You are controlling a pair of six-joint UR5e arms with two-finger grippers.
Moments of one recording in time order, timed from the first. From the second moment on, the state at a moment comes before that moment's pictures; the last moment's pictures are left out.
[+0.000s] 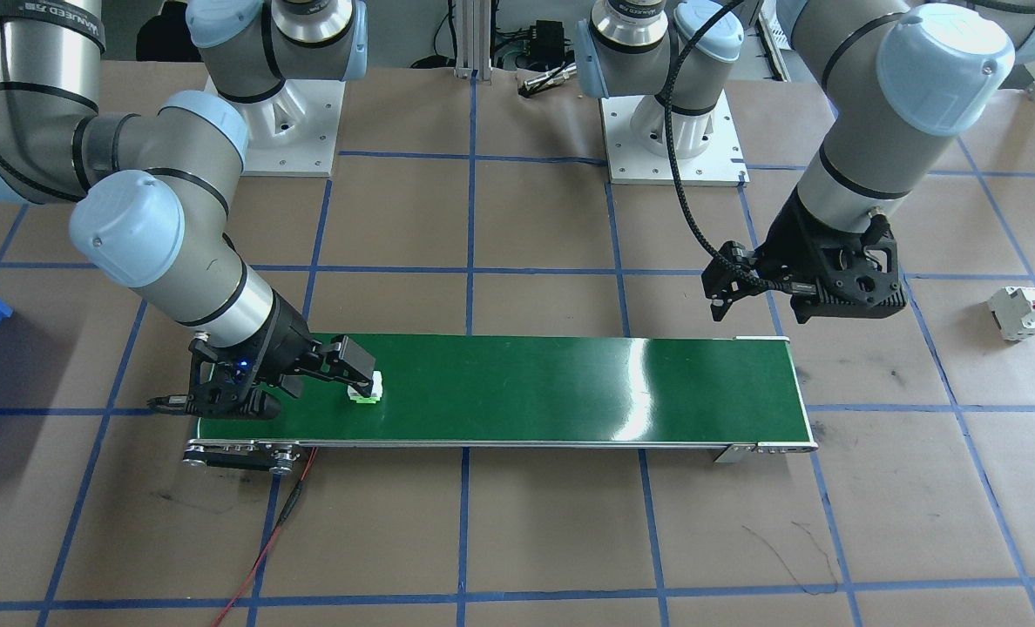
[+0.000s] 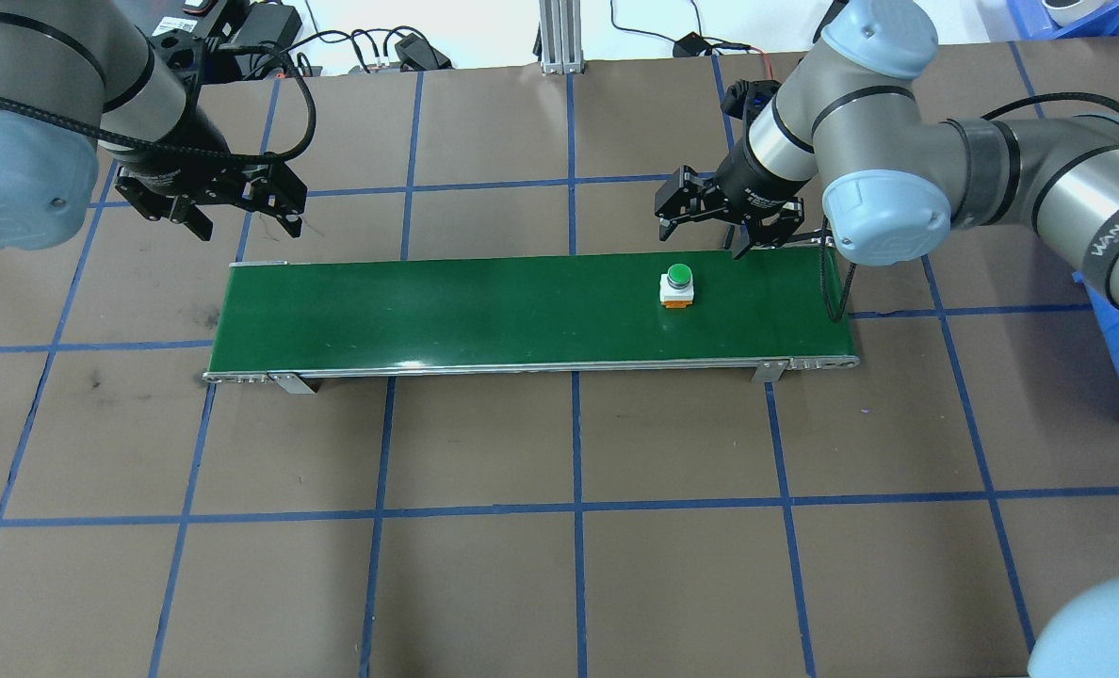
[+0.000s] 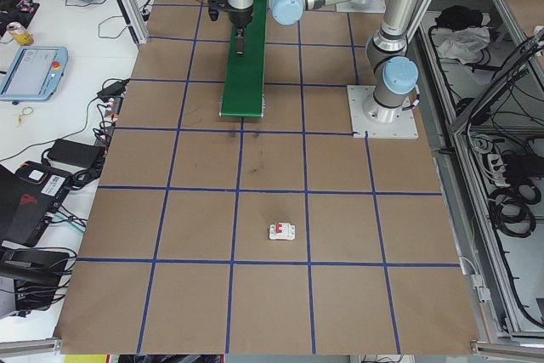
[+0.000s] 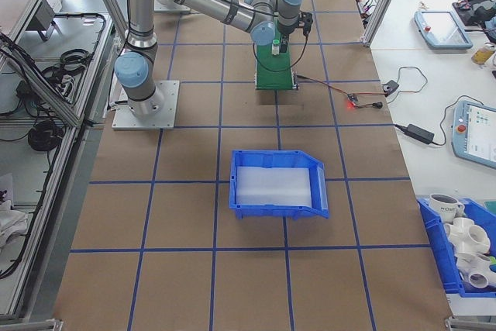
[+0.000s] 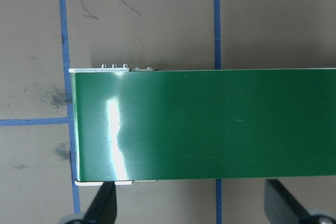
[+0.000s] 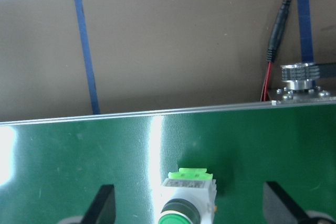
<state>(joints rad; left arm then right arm) -1.44 -1.65 -1.68 -1.33 1.55 0.15 1.58 -1.27 1.76 -2.10 -1.26 0.15</state>
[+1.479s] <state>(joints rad) -1.49 -1.63 -1.65 -1.33 1.64 0.10 1.39 -1.32 1.71 -2.00 -1.67 -0.27</state>
